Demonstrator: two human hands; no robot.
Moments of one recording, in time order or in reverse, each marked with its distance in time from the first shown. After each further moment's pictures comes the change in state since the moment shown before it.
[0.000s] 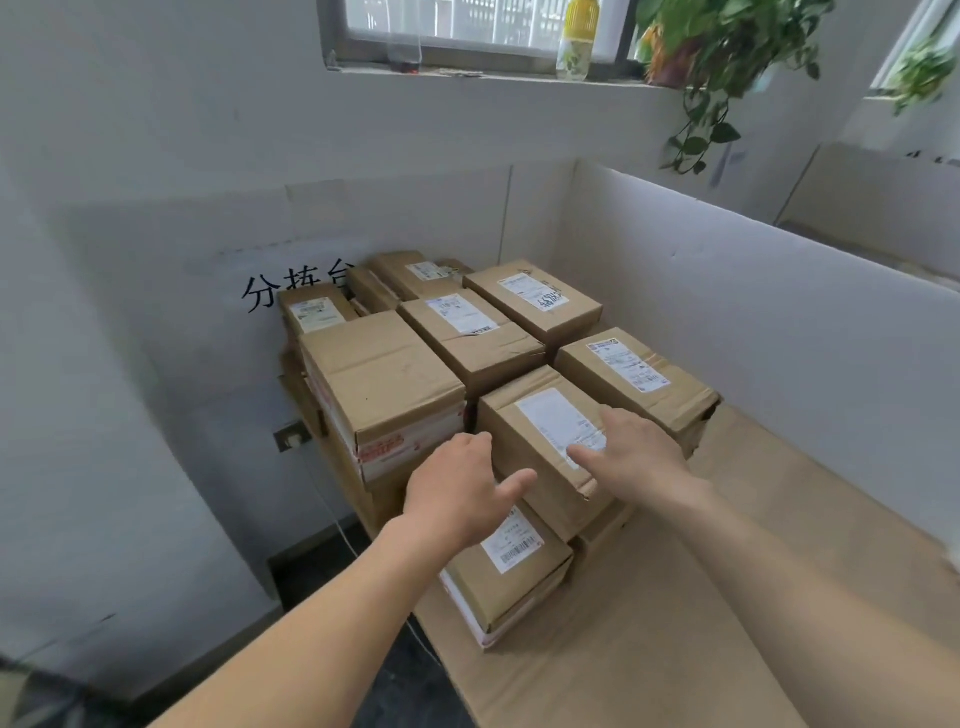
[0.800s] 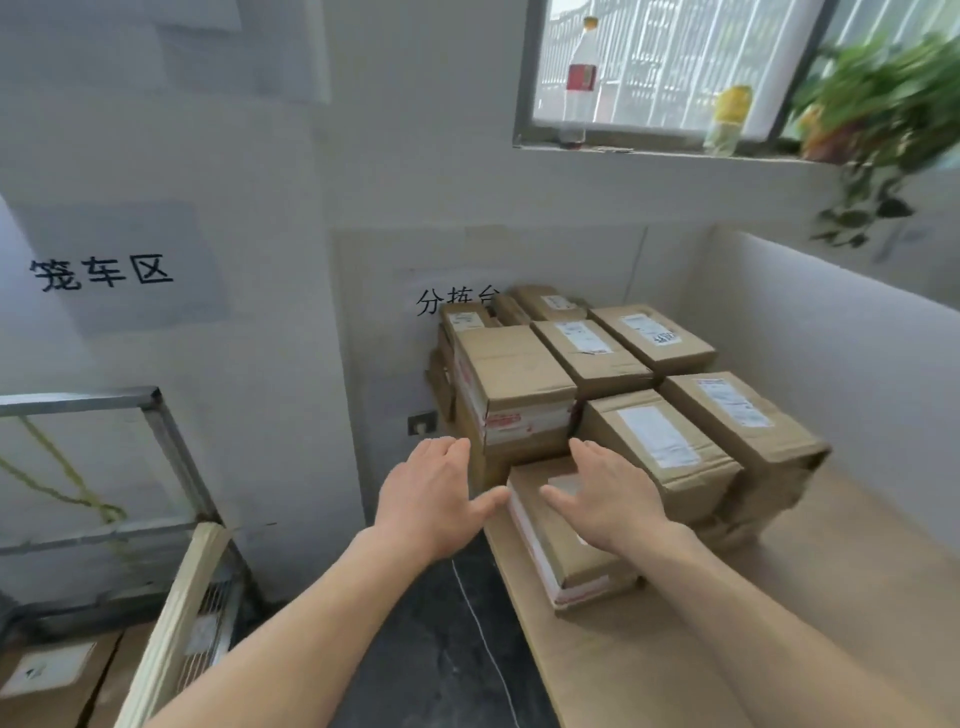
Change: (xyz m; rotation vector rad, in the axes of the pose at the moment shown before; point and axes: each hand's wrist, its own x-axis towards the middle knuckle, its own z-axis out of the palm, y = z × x) left_hand -0.177 -0.049 -0.068 0.174 0.251 -0.211; right_hand -0.125 -0.101 0.015 0.068 -0.003 -0.466
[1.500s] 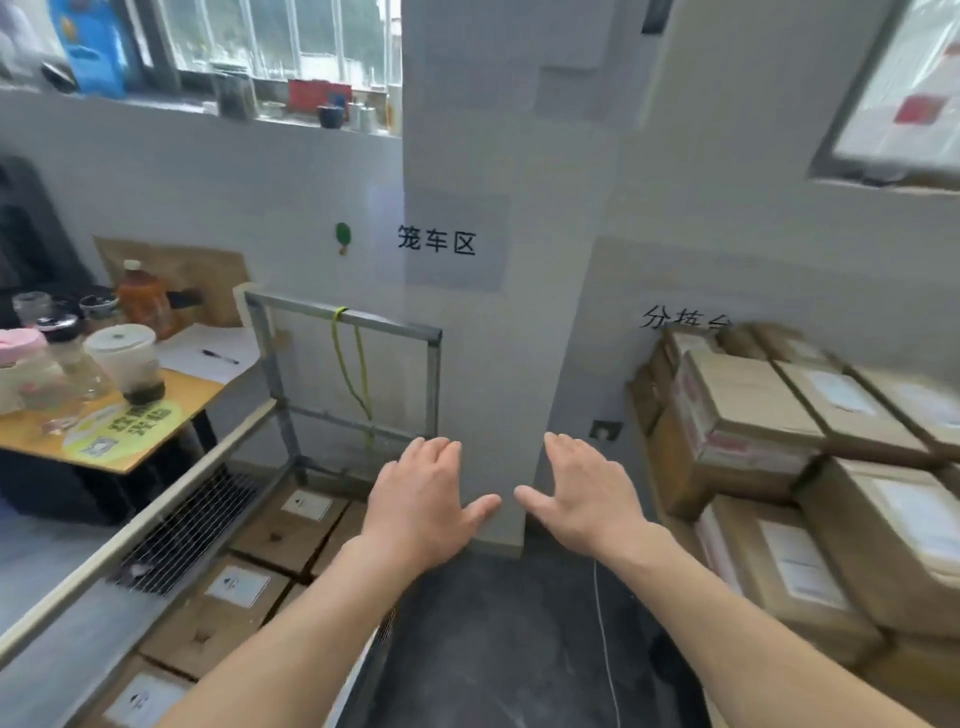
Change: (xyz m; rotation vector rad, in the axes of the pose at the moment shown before) left_hand -0.203 -0.160 -0.077 0.150 0.168 -0.433; right_hand -0.069 -0.250 0.053 -0.029 -0.103 -0.542
